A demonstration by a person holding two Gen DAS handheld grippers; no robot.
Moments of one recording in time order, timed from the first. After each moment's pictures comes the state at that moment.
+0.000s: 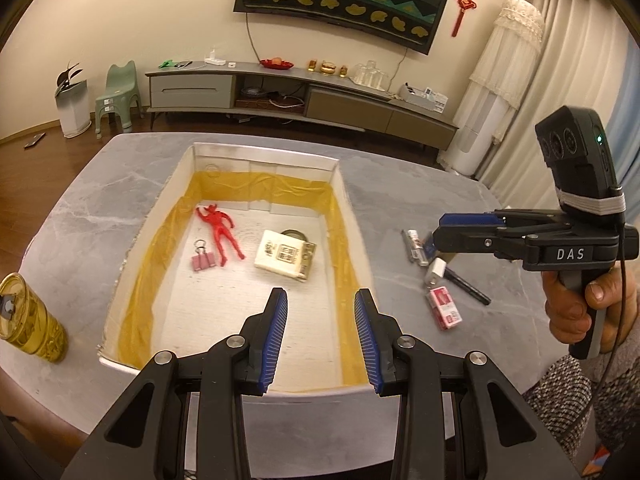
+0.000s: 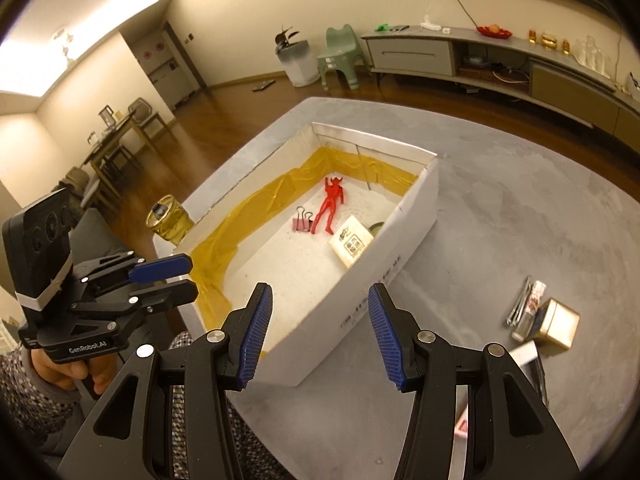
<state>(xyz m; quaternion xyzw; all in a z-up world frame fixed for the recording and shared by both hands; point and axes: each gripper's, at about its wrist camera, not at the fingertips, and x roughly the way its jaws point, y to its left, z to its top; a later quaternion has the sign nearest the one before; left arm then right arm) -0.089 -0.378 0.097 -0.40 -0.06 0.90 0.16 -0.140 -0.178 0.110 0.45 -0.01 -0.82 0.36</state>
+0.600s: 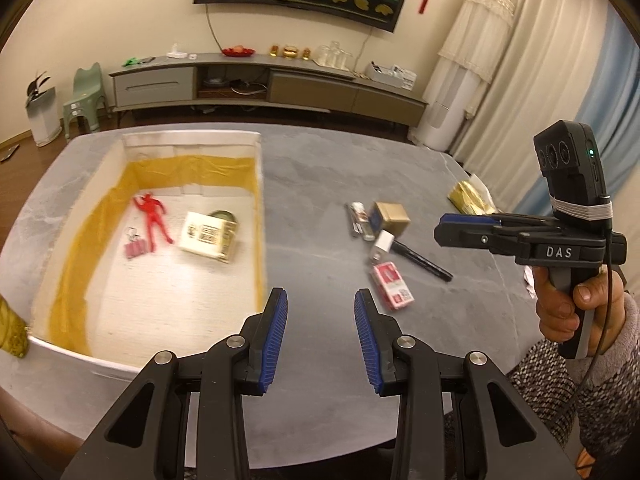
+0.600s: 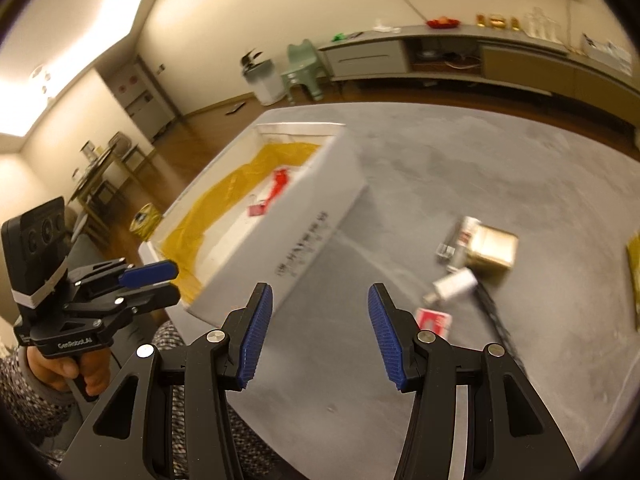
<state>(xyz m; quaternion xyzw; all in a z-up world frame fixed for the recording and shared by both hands) -0.075 -0.290 0.082 -0.42 -0.04 0.88 0.21 -0.110 -0.059 0.084 0.44 -0.06 -0.84 0.30</state>
